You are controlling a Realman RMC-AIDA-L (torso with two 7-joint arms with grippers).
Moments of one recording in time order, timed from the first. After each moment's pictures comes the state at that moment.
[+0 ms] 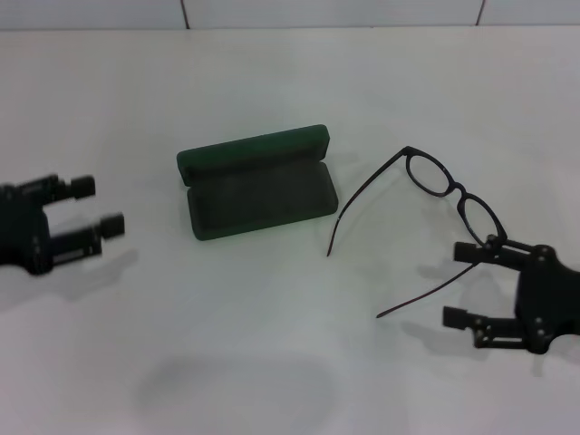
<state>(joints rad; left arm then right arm) -0.19 -2.00 0.74 0.86 1.78 1.63 -1.35 0.38 1.94 -1.25 -0.37 -1.39 -1.59 0.92</state>
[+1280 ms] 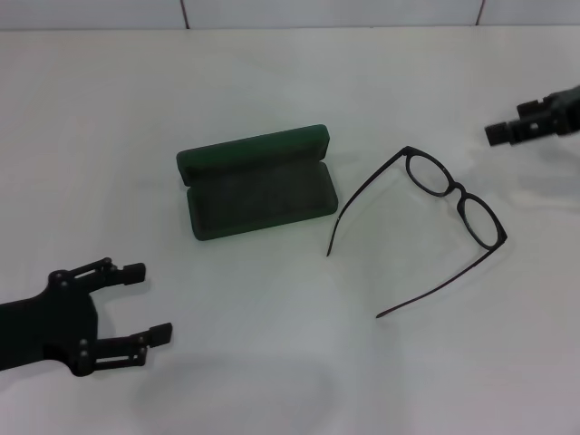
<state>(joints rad) -0.14 -2.06 0.75 0.81 1.92 1.72 -1.14 0.65 1.86 -1.07 -0.99 -2.06 -1.46 2.21</state>
